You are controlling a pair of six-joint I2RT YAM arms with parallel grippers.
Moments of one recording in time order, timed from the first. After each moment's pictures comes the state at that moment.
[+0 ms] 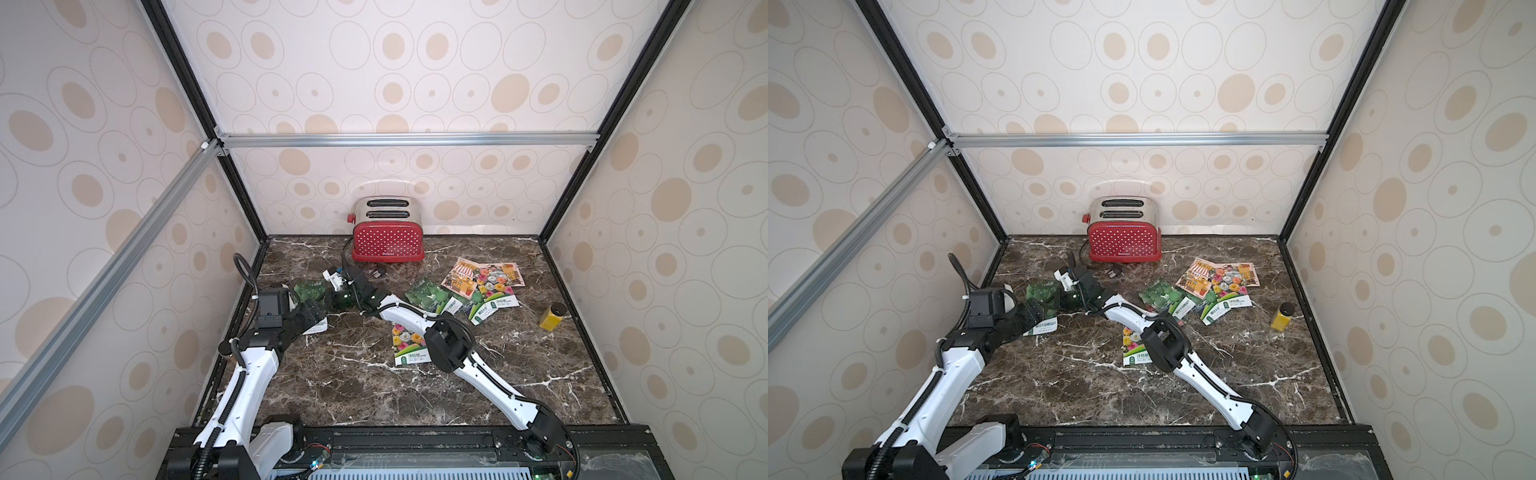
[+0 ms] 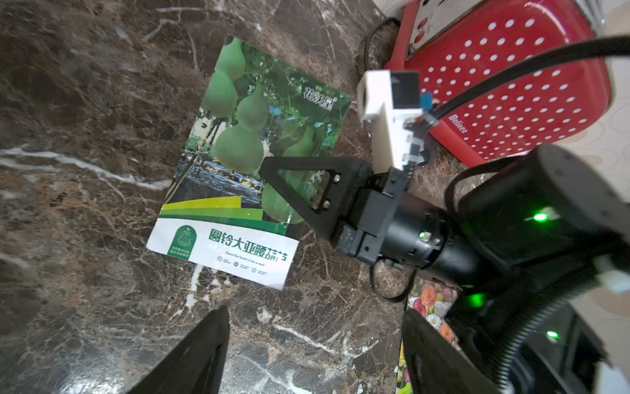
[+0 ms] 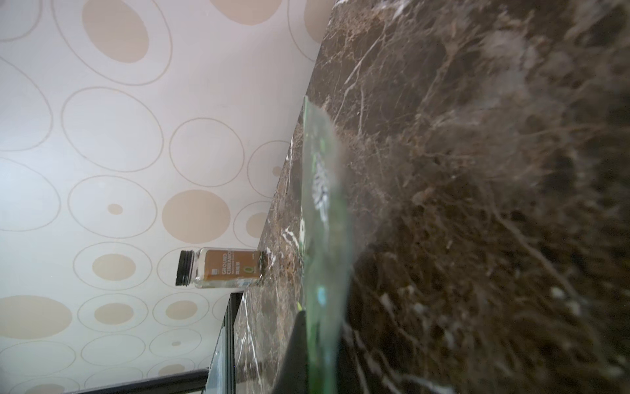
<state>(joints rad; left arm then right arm) 0.05 1.01 0.71 -0.47 0.19 -0.58 0.86 2.94 2.60 -0.03 -0.65 0.96</state>
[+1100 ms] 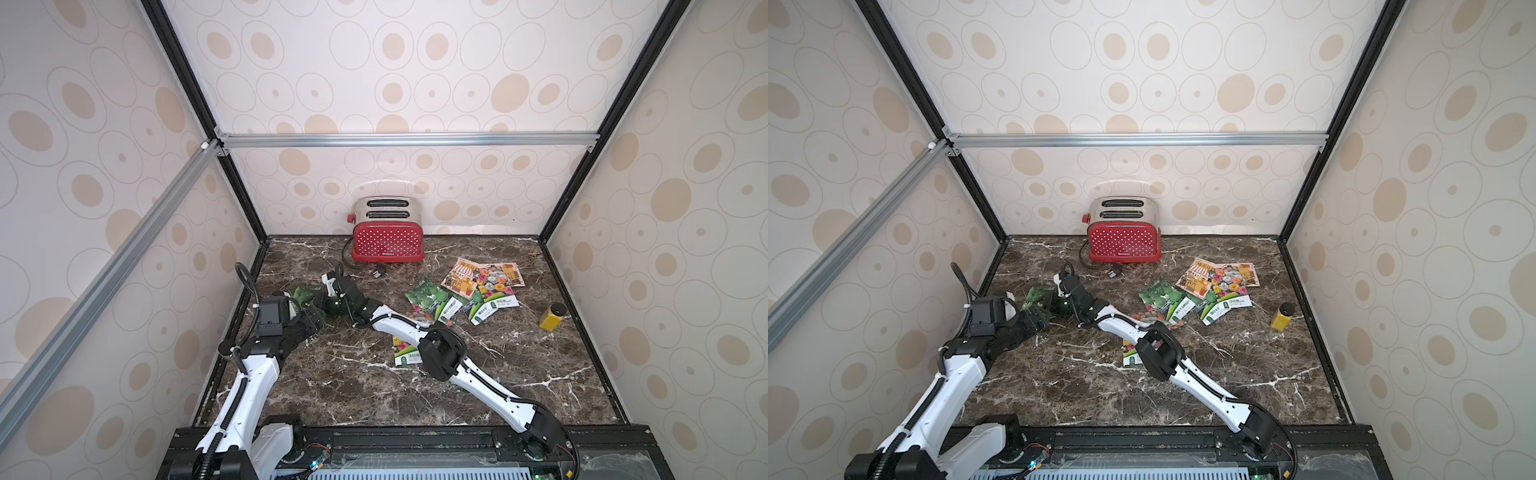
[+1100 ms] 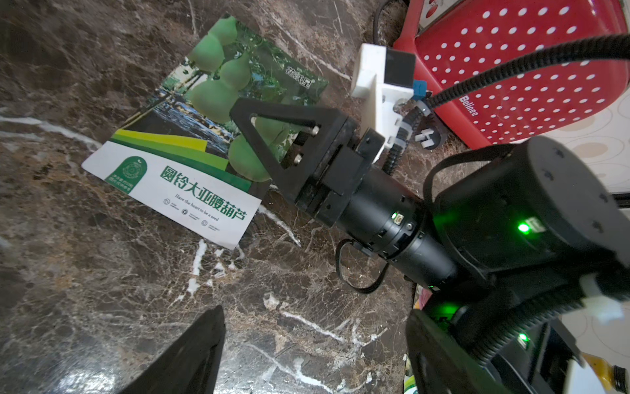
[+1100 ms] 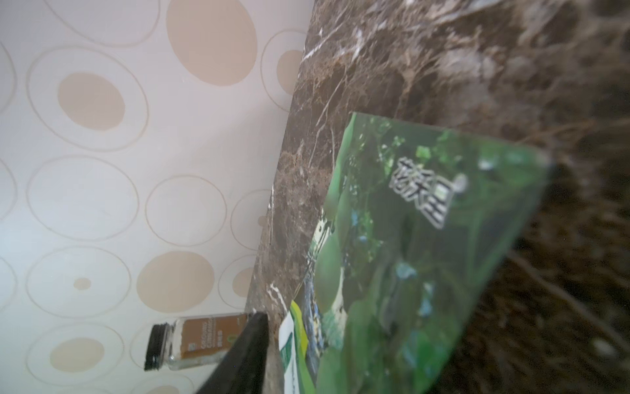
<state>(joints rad) 0.05 0.99 0.62 -0.44 0.22 -0.57 0.92 3.01 2.70 0.00 -0.41 1.07</state>
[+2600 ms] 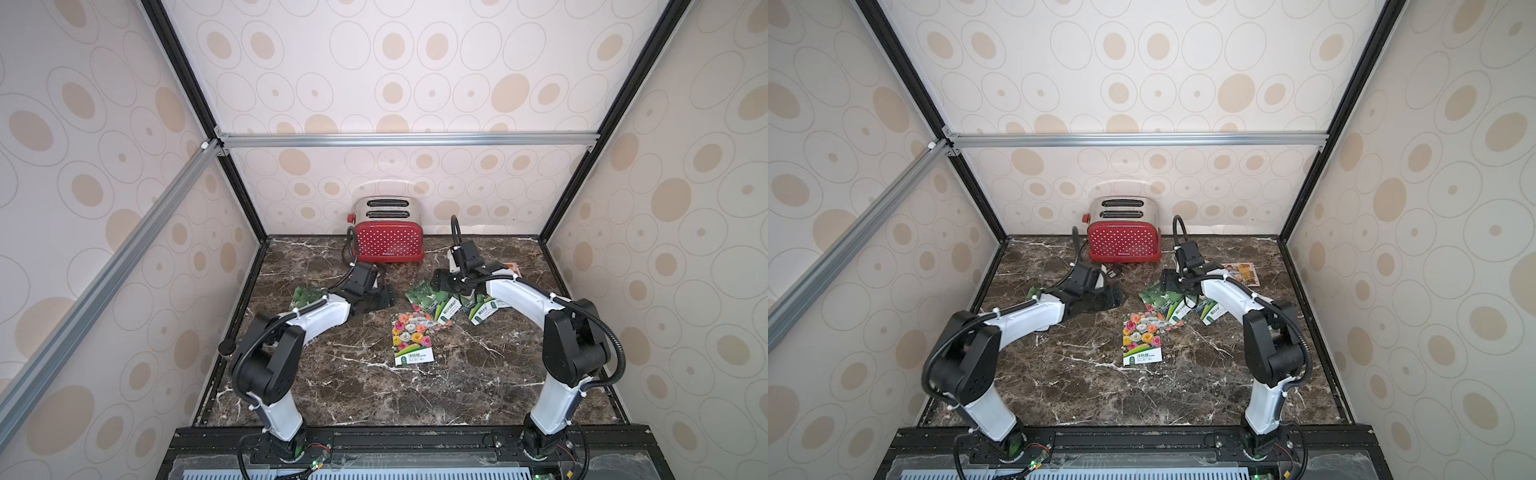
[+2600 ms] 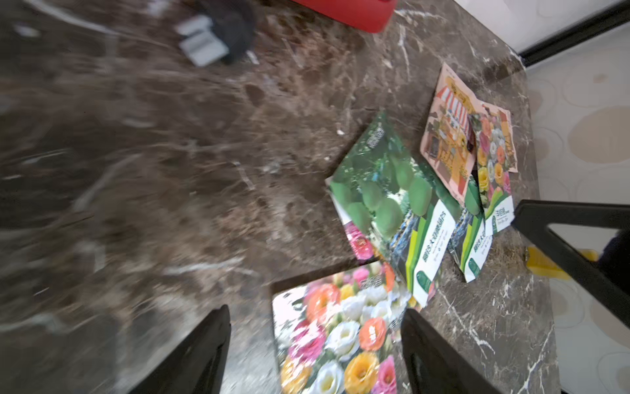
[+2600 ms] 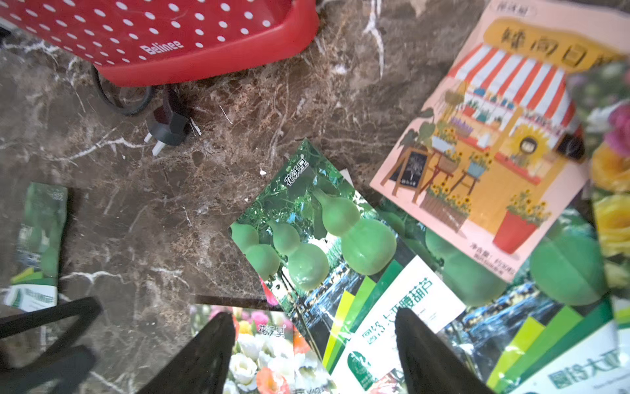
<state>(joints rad) -0.52 1.78 1.12 -0.14 0.17 -0.69 0.38 1.81 1.35 -0.49 -0.12 0.44</state>
